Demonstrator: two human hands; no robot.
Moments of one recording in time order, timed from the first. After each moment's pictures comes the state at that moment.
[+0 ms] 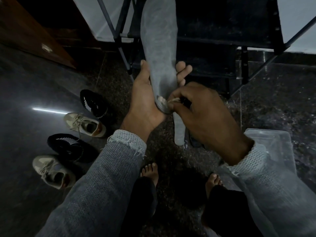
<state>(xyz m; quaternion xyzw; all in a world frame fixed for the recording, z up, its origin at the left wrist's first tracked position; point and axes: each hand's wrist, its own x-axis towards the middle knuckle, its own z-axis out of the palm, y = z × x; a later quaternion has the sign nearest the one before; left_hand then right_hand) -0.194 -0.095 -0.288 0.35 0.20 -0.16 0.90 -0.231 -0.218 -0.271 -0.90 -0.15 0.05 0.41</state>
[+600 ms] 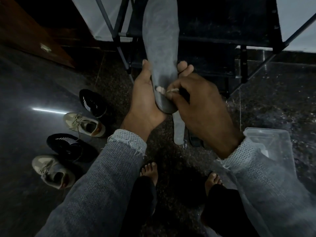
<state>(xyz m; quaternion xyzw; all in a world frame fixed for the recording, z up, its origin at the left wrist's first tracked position) -0.201 -0.097 -0.283 0.28 0.16 -0.21 0.92 -0.224 -0.213 -0.271 -0.89 -0.12 0.02 0.44</state>
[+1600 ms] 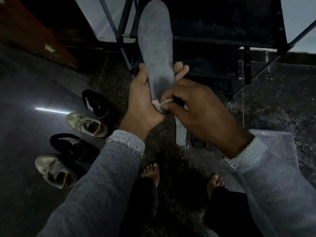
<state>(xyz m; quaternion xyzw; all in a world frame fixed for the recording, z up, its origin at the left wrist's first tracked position) -0.199 -0.089 -0.280 0.25 0.20 -0.18 0.93 -0.219 -0.212 -0.278 -0.87 -0.24 0.05 0.42</state>
